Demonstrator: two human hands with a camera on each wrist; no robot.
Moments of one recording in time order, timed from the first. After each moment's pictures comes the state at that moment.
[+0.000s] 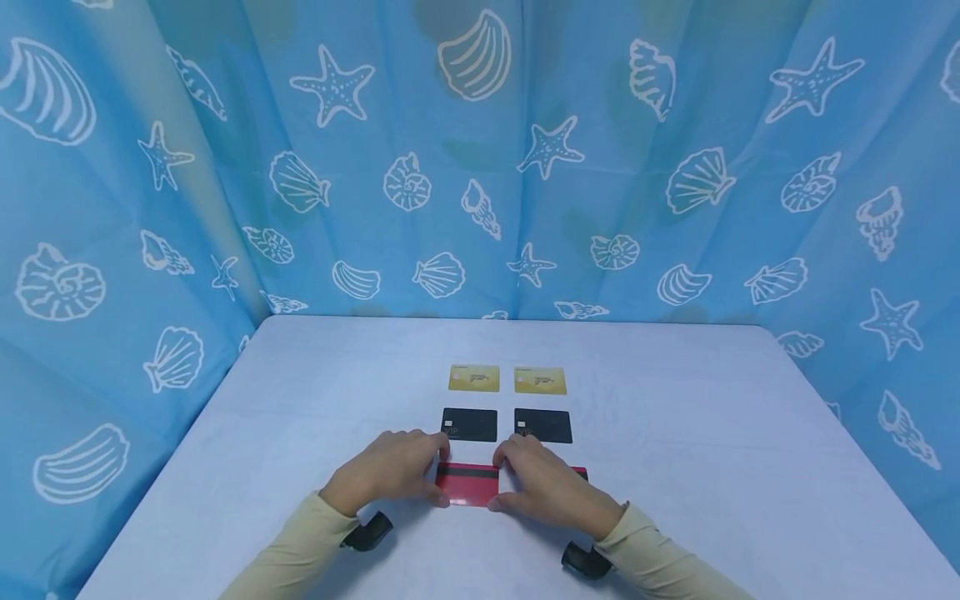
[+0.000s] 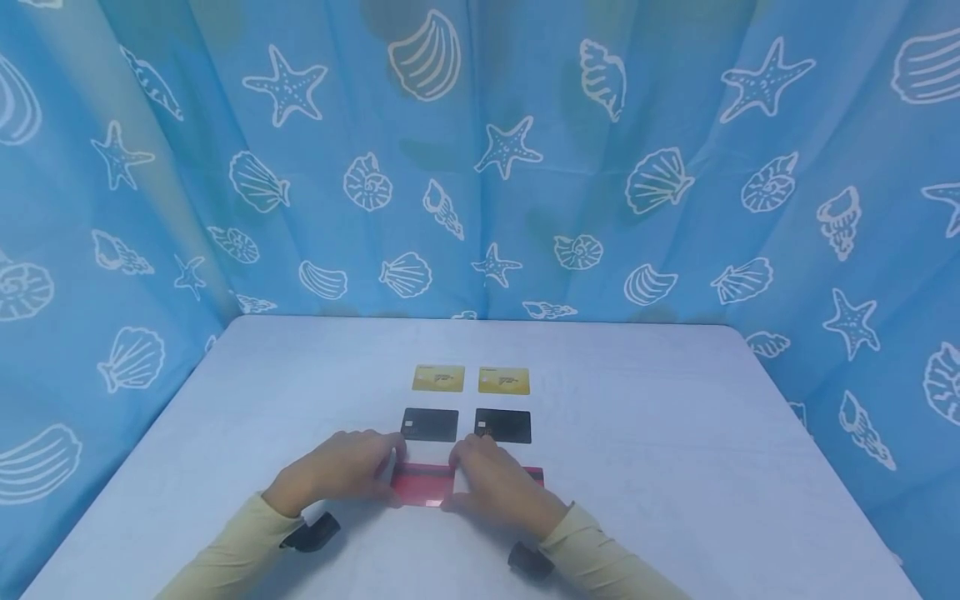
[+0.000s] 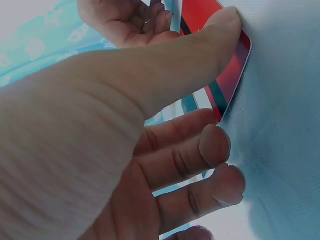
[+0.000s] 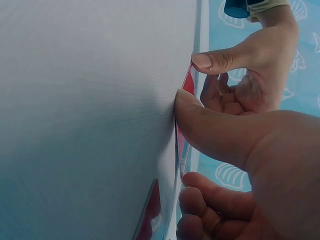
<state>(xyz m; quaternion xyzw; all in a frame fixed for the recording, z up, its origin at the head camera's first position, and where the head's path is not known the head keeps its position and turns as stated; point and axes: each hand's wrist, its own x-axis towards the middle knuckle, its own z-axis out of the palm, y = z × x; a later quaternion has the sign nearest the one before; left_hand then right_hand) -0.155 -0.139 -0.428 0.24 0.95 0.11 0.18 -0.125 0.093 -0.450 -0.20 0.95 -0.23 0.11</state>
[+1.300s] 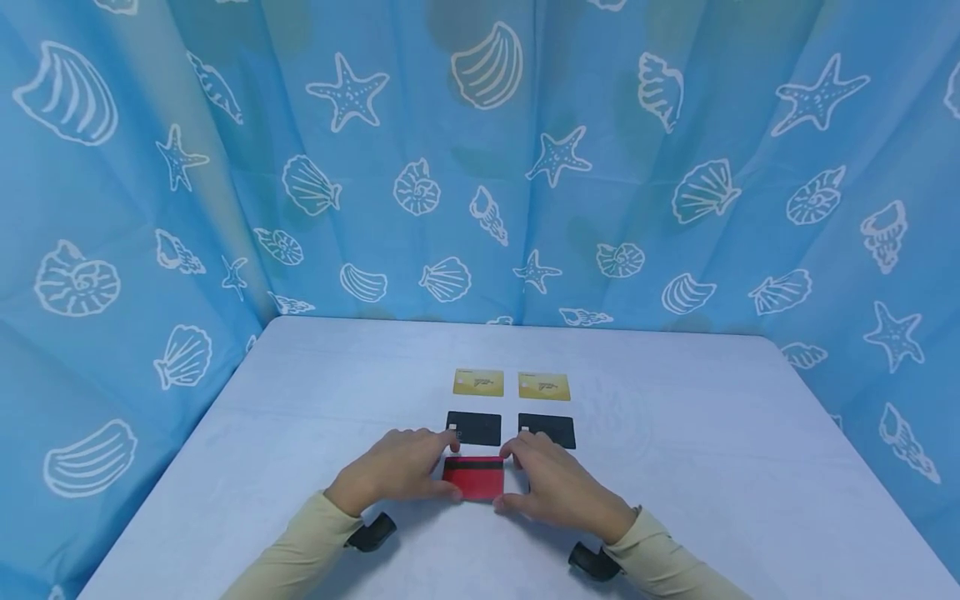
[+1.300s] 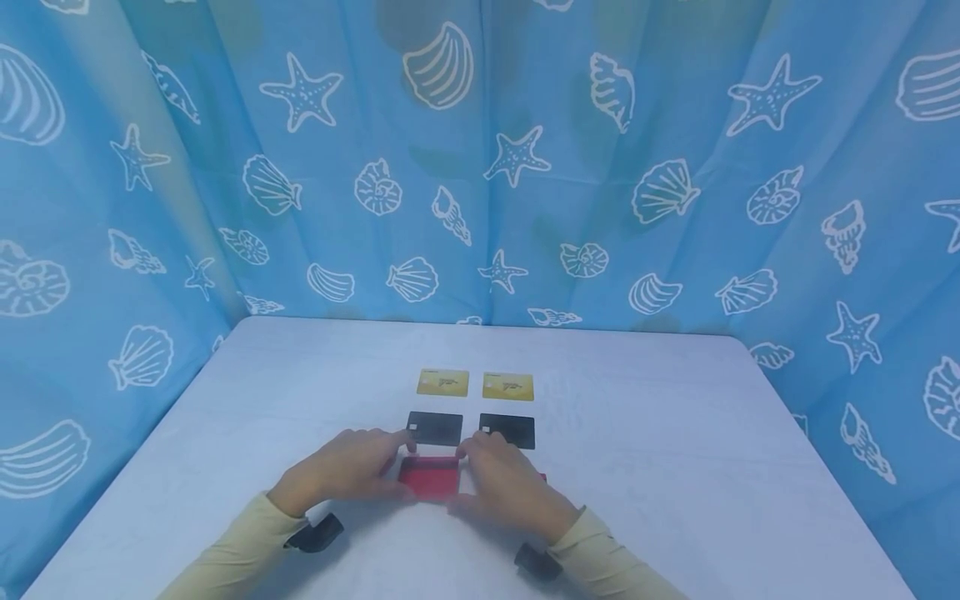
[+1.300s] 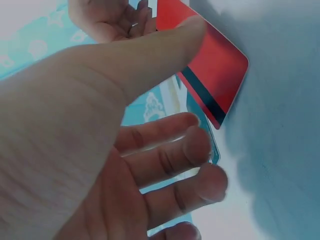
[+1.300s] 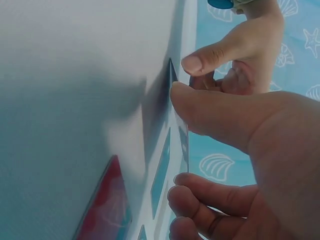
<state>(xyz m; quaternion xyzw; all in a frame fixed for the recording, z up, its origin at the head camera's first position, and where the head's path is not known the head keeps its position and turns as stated) -0.155 -0.142 -0.424 0.27 0.95 0.12 0.15 -0.124 0.096 -0.439 -0.21 0.95 -0.21 0.08</state>
